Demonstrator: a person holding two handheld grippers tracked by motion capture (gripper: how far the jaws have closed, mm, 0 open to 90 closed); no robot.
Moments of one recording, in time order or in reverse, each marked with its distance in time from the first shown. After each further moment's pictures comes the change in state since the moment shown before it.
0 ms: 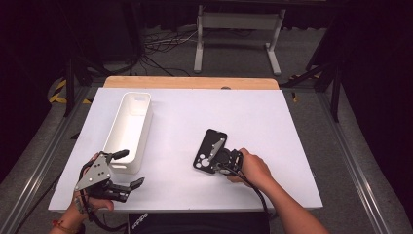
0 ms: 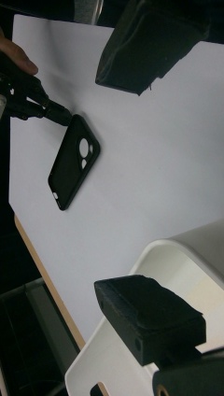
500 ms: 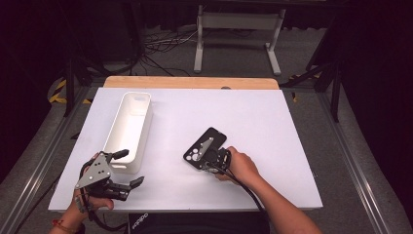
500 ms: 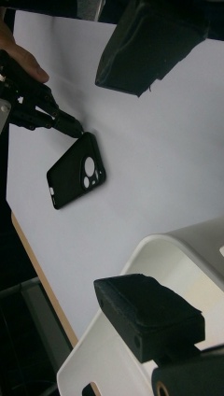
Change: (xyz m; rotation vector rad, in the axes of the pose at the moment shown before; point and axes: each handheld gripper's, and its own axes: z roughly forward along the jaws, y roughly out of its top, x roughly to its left) left arm 0.004 -0.003 0.001 -0.003 0.002 -0.032; right arm 0.005 0.029 0.012 -0.083 0.010 -0.032
